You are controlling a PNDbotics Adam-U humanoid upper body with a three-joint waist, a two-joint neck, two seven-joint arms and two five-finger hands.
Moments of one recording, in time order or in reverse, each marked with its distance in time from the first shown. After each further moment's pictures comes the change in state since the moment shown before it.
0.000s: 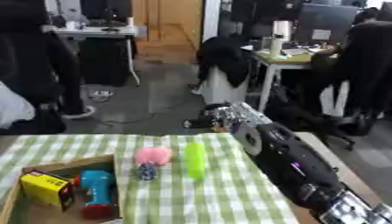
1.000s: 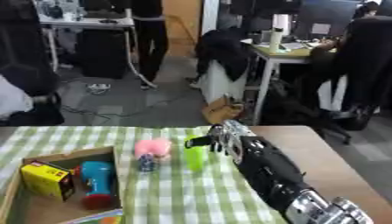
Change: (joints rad) left arm -0.015 -0.011 0.000 0.000 0.001 -0.005 0.004; right arm -0.011 0.125 -0.139 0.289 0.062 -0.026 0.028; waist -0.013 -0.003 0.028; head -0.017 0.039
